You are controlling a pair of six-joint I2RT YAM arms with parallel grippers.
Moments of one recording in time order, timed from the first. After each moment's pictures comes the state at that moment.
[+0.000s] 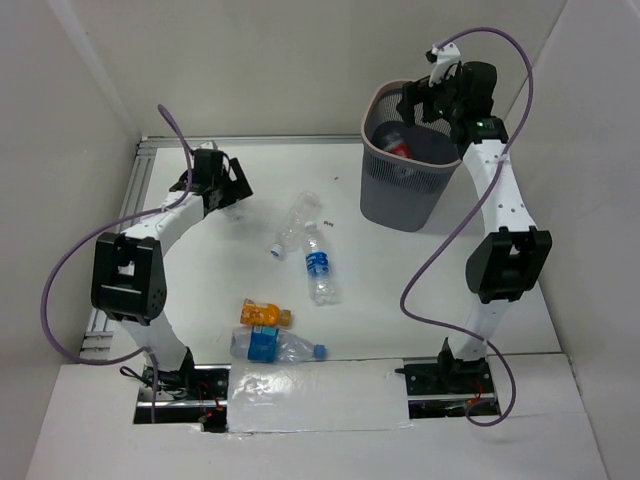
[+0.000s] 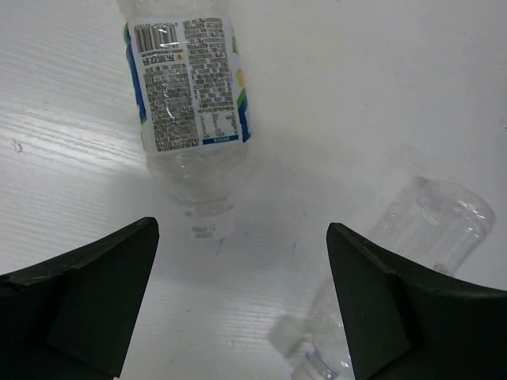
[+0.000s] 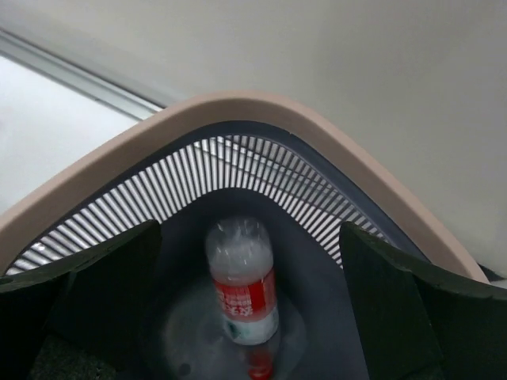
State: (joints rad) left arm -0.14 1.71 1.26 -0.26 -0.11 -0.55; right arm 0.03 1.83 1.92 -0.29 -0.36 -0.23
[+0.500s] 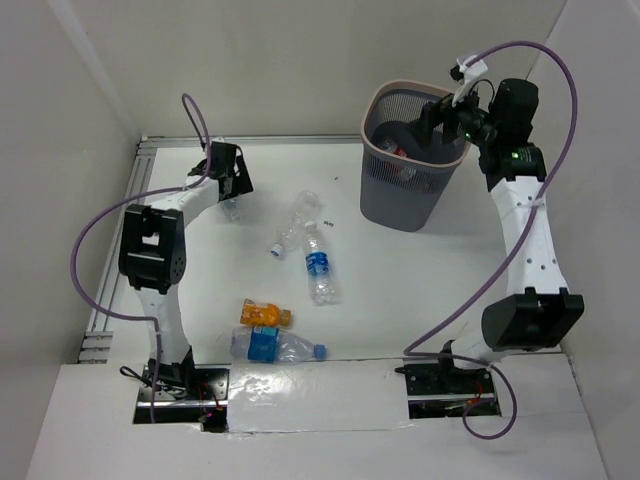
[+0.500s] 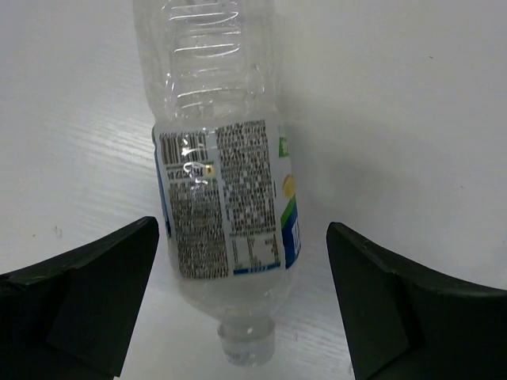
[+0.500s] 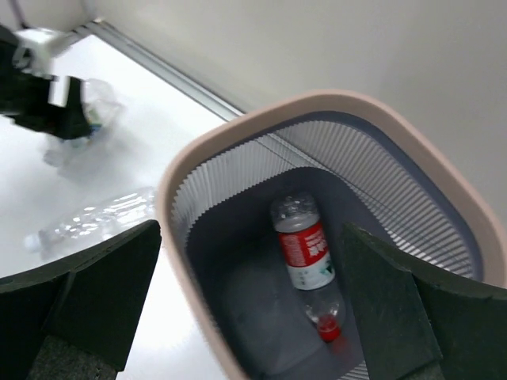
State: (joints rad) left arm -0.15 2.00 1.48 -0.30 -0.31 -0.42; right arm -0.04 1.50 1.71 -0.38 -0.63 -0.23
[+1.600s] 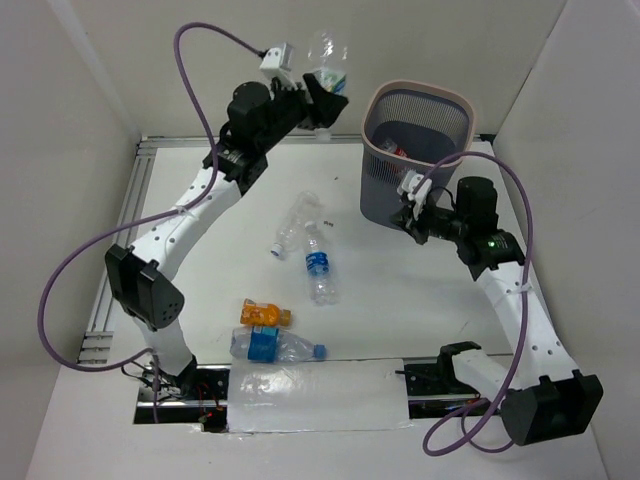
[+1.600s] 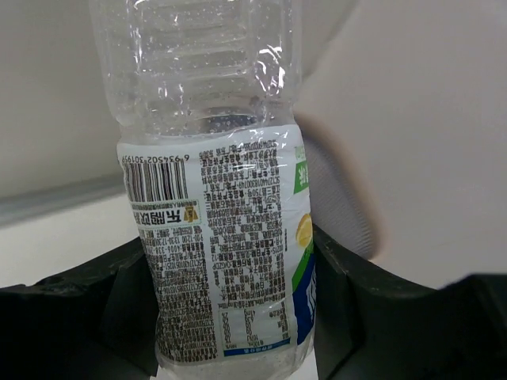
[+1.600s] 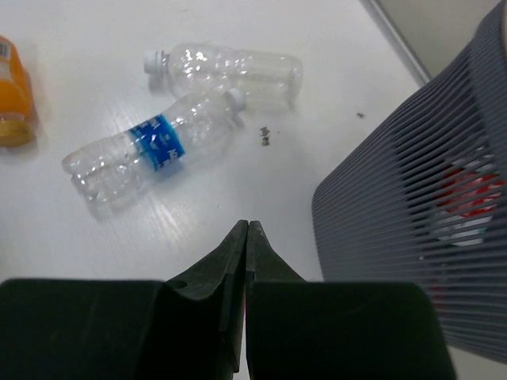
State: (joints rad) left arm -0.49 1.75 1.82 -0.04 0.10 -0.47; right arm 0.14 1.01 1.01 -0.45 -0.73 -0.61
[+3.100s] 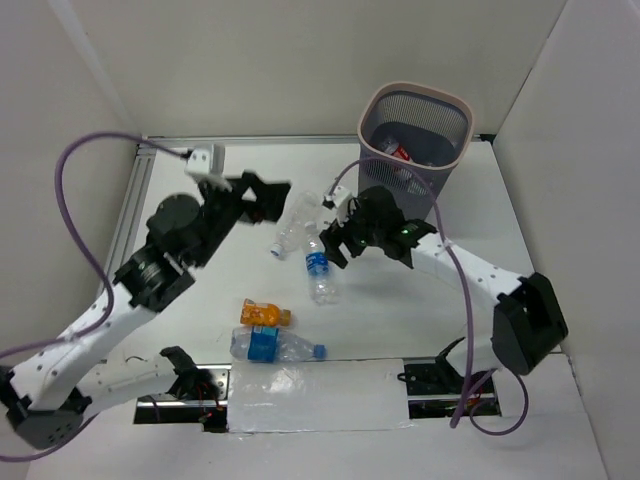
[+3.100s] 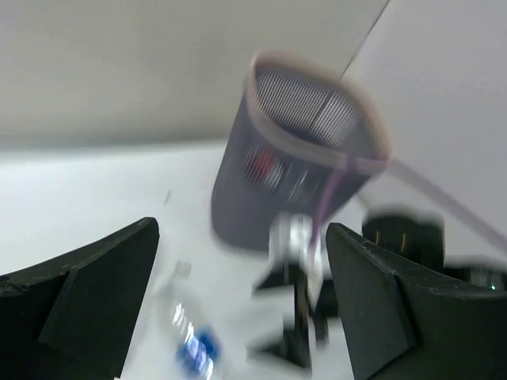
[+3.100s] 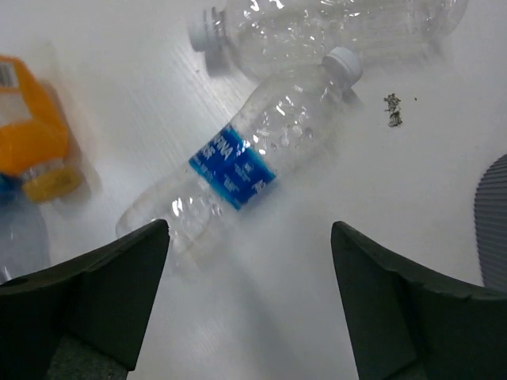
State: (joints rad) left arm -0.72 1.06 1.24 -0.07 -0.26 -0.34; right arm 0.58 1.35 0.96 -0.28 -0.33 -0.24
